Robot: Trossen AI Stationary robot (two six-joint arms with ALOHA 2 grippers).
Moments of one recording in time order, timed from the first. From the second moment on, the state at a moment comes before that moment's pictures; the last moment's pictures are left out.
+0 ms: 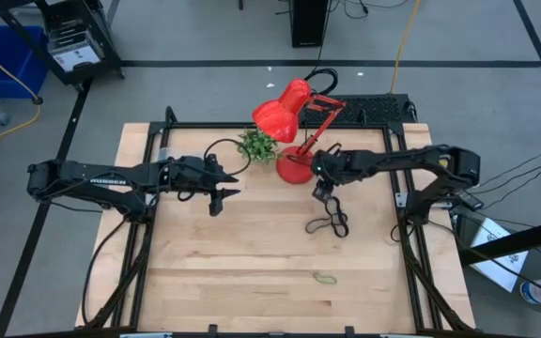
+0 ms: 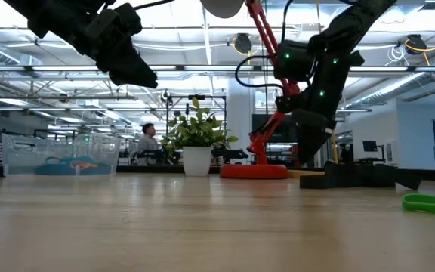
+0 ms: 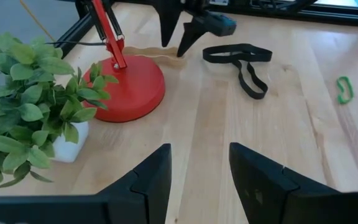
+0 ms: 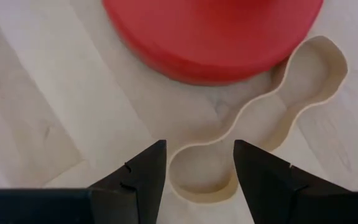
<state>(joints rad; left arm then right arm) 0.13 1.05 0.62 -0.09 -0.01 -0.05 -0.31 1.56 0.85 -0.51 0.15 0.21</state>
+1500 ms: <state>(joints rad) 0.13 1.05 0.62 -0.09 -0.01 -0.10 -0.22 1.34 0.85 -0.59 0.29 0.20</state>
